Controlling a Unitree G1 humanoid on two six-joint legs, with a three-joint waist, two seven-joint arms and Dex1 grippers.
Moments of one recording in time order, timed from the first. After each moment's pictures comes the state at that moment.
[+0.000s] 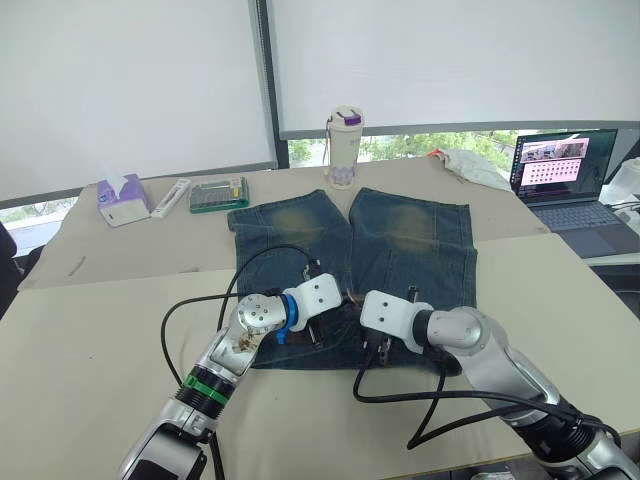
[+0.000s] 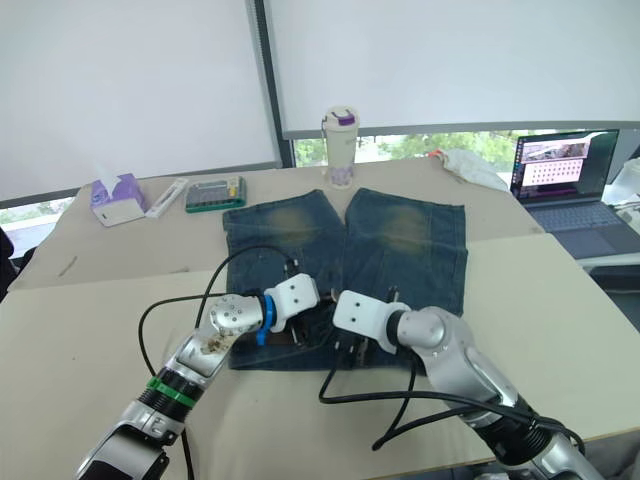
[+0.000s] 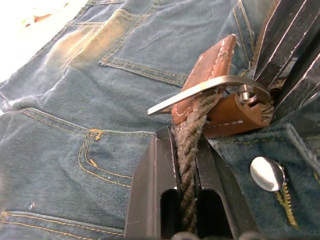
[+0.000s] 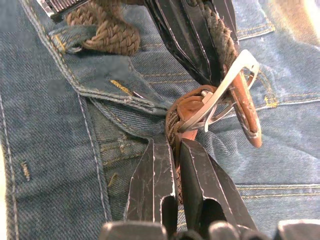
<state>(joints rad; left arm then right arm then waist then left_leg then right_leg) -0.54 0.29 -0.33 0.19 0.11 0.05 -0.78 -0.41 -0.64 0.42 -0.45 -0.18 0.68 0.81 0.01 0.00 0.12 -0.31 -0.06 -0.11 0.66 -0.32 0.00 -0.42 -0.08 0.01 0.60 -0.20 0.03</state>
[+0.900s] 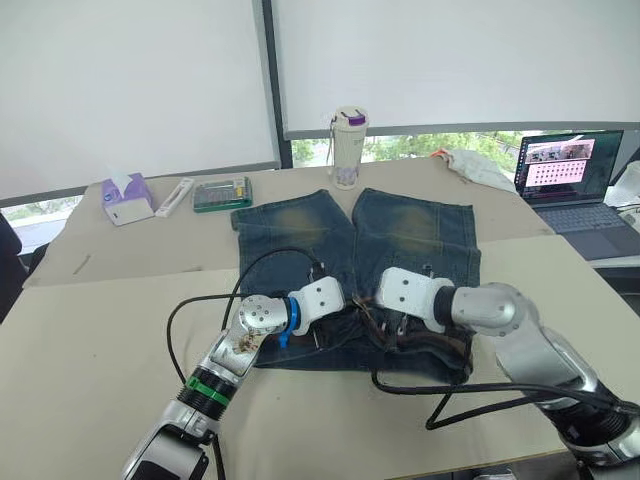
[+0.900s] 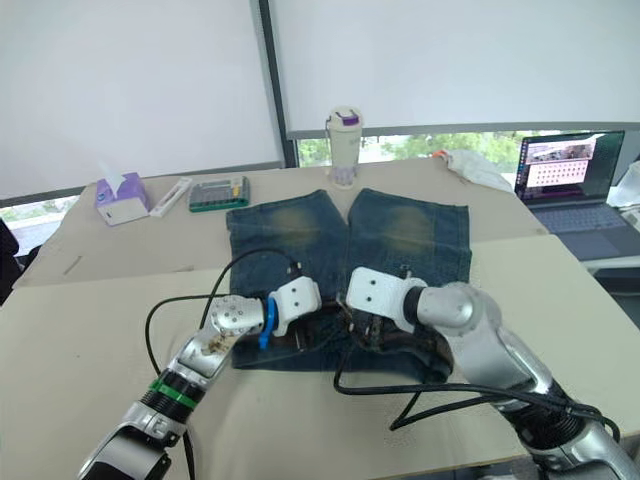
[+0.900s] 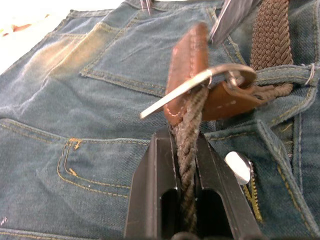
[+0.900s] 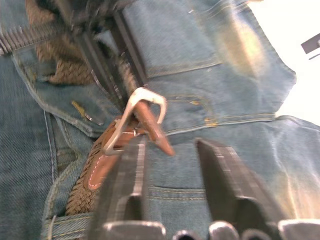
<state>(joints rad) -0.53 0.28 -0.34 0.19 0.08 0.02 -0.85 -0.49 -0.77 0.37 -0.48 -0.11 0.61 0.83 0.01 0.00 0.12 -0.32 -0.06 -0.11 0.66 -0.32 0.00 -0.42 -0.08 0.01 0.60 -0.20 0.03</state>
